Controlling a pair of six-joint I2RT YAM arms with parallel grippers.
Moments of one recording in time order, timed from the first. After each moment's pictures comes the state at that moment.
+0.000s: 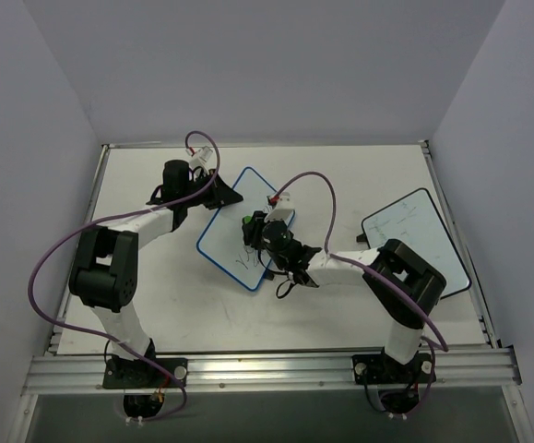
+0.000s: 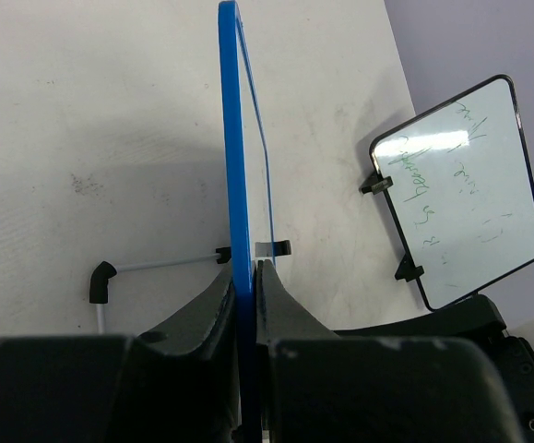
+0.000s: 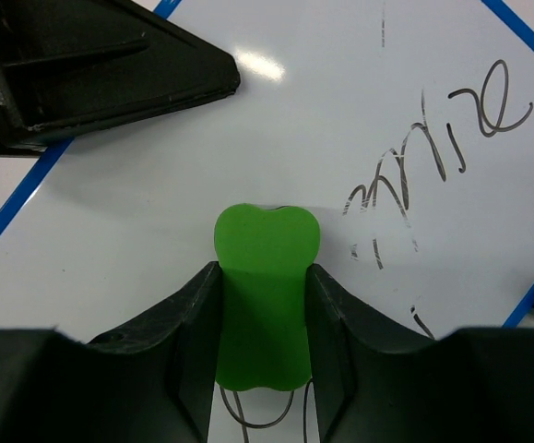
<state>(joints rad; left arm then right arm) -0.26 1.81 1.12 0.27 0.64 -0.63 0.88 1.77 0.86 0.58 0.42 0.60</state>
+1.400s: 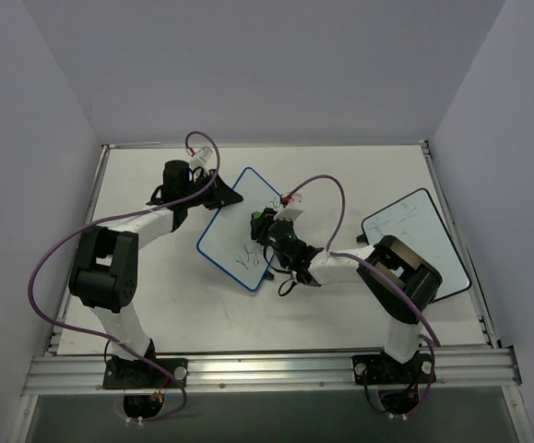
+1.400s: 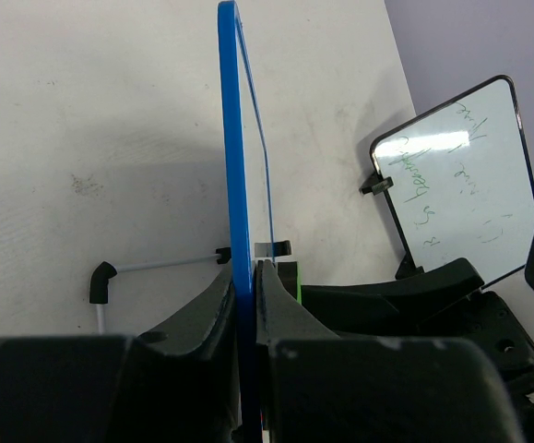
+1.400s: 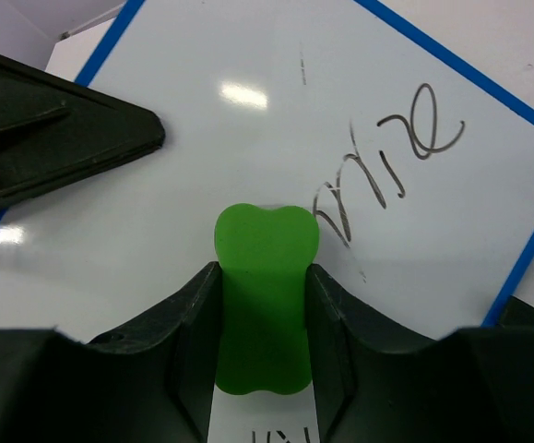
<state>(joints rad) -0.26 1.81 1.12 0.27 0.63 -0.63 0.84 1.81 0.82 0.68 0.47 0.67</state>
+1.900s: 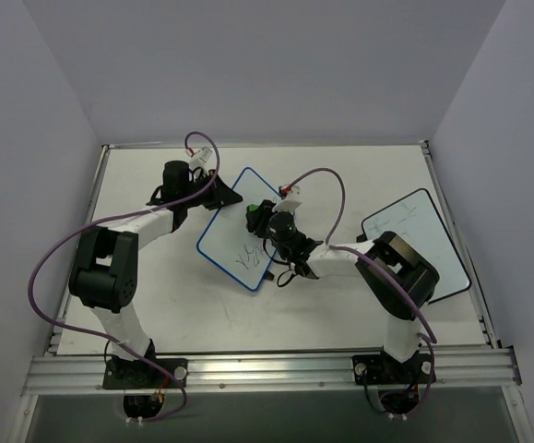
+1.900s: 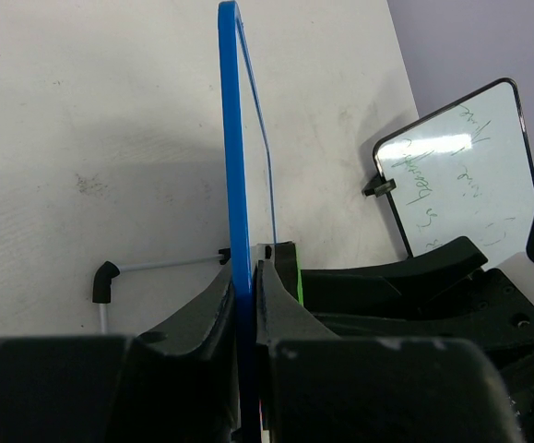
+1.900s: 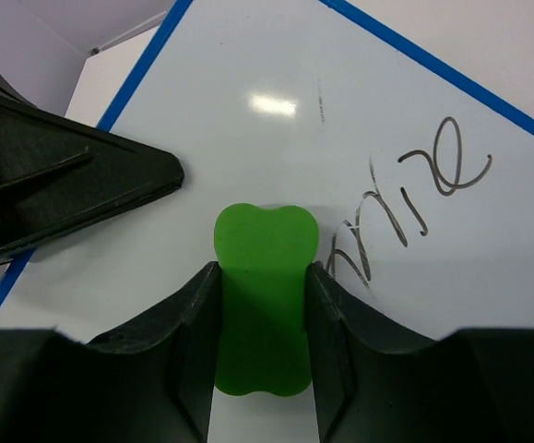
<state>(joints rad) -0.26 1.81 1.11 0.27 0.62 -0.63 0.80 1.84 0.90 0.67 0.39 0.68</state>
